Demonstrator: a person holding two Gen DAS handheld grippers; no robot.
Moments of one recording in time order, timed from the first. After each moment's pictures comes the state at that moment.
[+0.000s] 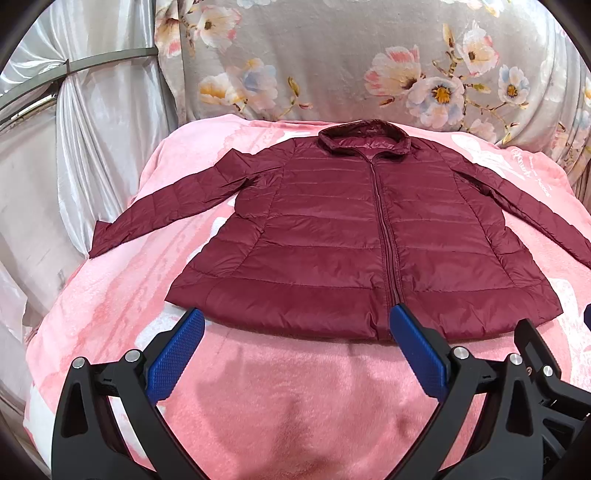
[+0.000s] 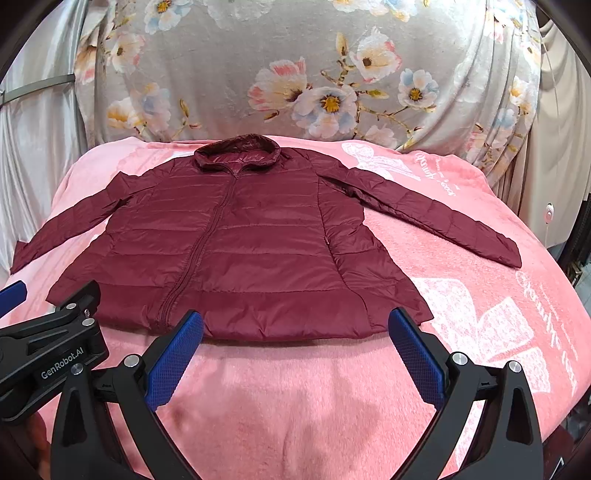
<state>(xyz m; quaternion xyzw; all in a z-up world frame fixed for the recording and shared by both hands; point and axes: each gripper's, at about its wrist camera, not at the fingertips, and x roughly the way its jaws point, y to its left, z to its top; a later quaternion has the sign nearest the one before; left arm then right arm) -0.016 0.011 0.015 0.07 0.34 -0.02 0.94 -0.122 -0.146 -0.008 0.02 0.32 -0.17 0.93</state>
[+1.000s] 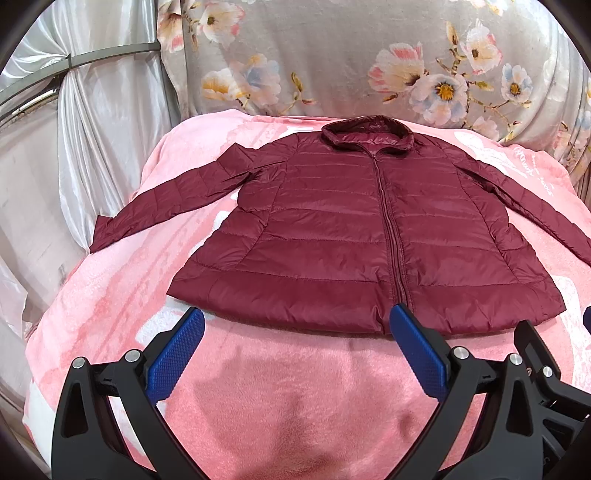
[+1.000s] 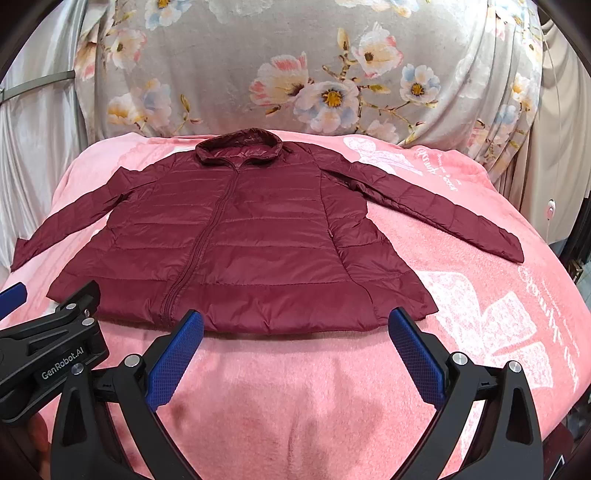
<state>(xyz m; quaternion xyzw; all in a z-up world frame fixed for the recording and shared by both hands) -0.016 0.018 0.011 0.07 0.35 -0.02 0.93 -0.124 -0.142 -0.015 0.02 0.33 -0.17 0.93</state>
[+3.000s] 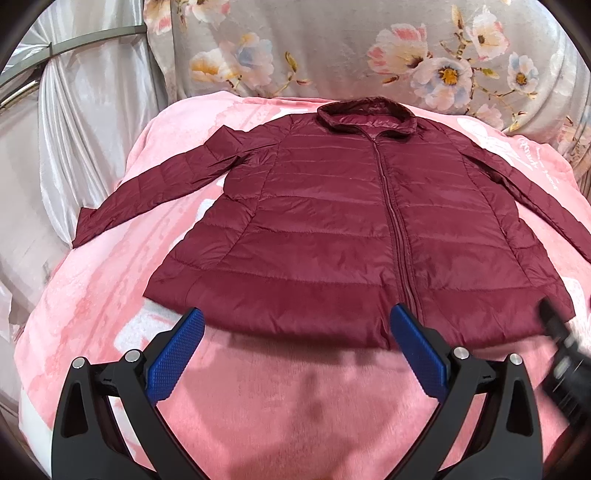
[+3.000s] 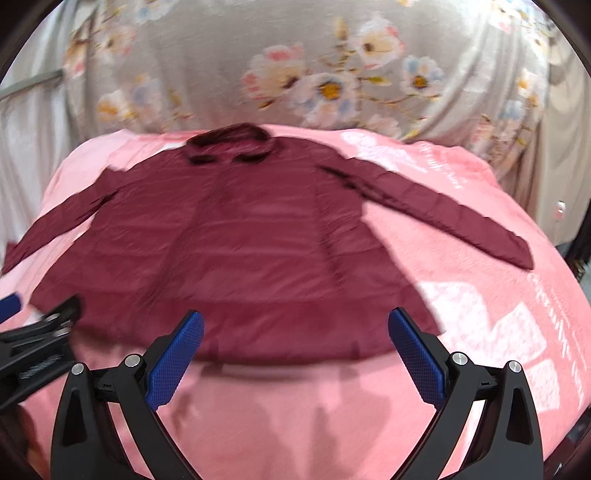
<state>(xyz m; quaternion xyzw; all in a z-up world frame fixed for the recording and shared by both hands) 0.023 0.011 -0.010 0.06 0.38 -0.03 0.92 -0.093 -0.188 -0.020 0.03 0.33 -0.17 0.93</state>
